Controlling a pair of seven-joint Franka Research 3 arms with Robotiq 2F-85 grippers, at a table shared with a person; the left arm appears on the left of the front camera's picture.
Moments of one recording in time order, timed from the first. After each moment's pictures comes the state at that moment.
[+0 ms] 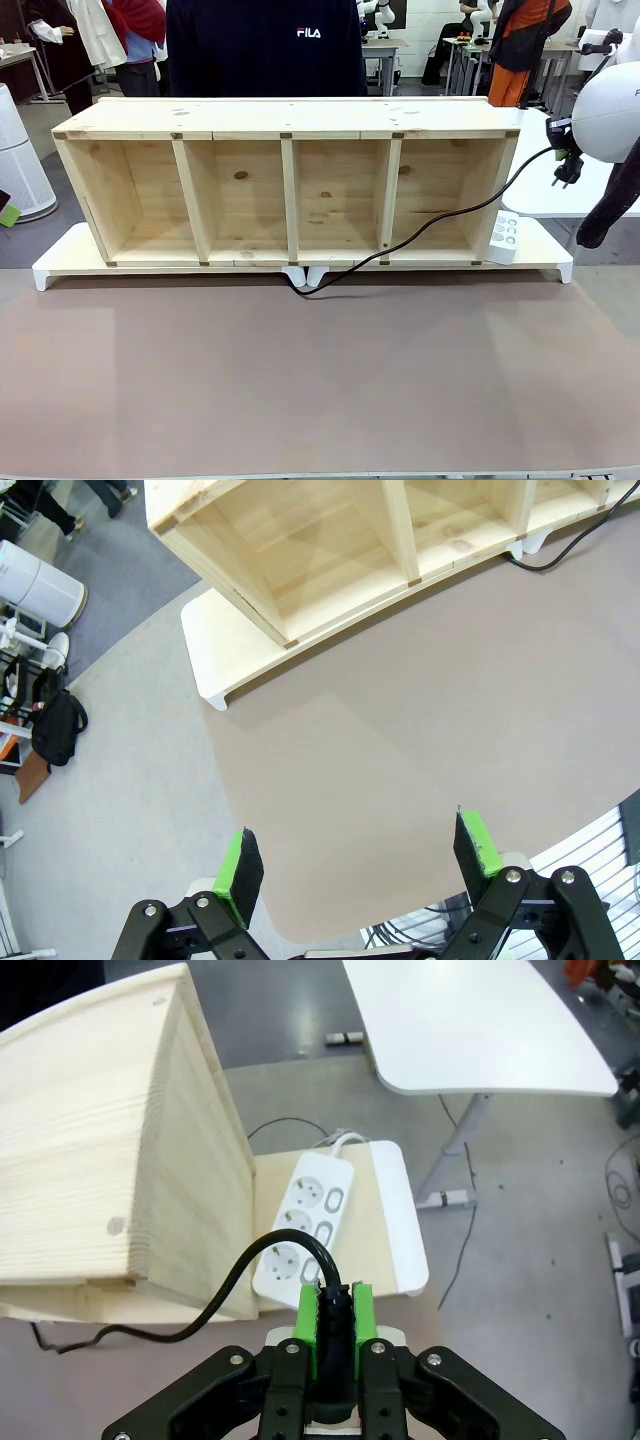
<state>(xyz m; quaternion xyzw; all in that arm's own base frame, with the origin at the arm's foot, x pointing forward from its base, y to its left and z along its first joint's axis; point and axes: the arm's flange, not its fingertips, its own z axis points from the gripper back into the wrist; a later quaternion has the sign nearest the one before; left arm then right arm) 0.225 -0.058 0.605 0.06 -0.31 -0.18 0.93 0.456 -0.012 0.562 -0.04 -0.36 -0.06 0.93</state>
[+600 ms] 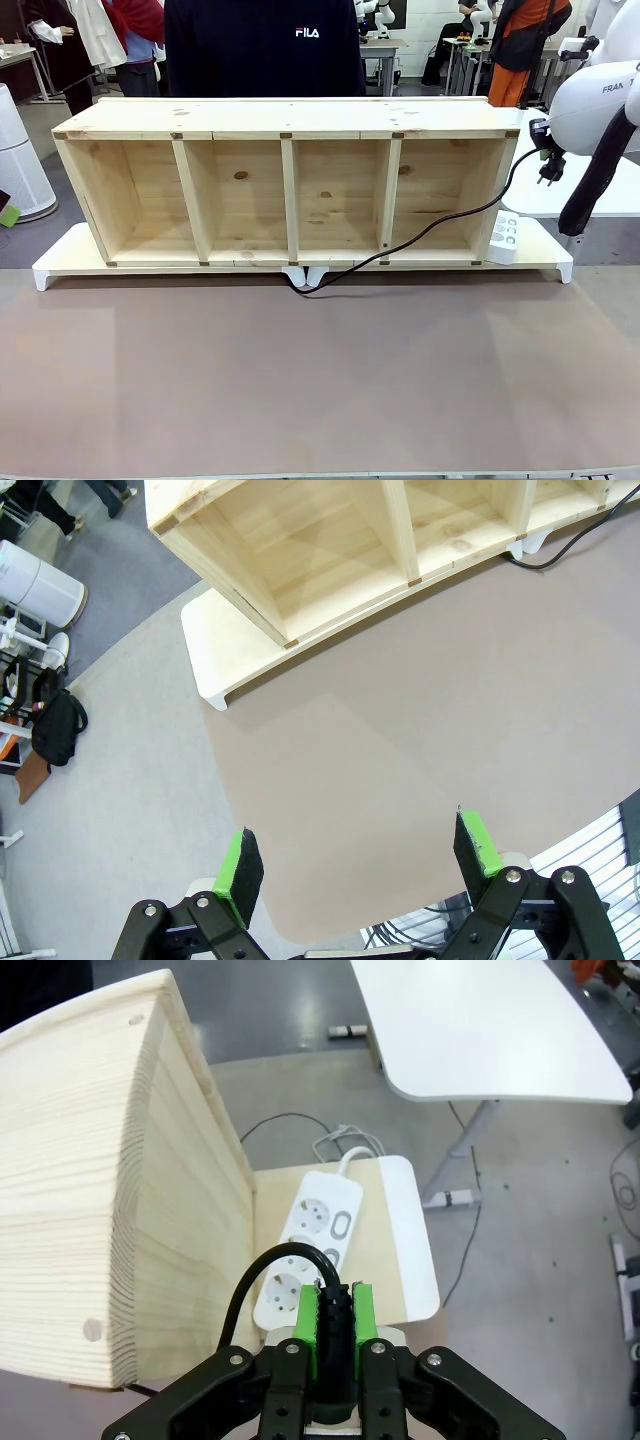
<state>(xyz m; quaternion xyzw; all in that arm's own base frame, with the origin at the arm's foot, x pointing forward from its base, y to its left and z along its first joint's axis) 0.225 -0.058 0.605 0.06 -0.31 -0.18 0.93 0.500 -0.011 0.551 -0.03 -0.35 -0.05 0.93</state>
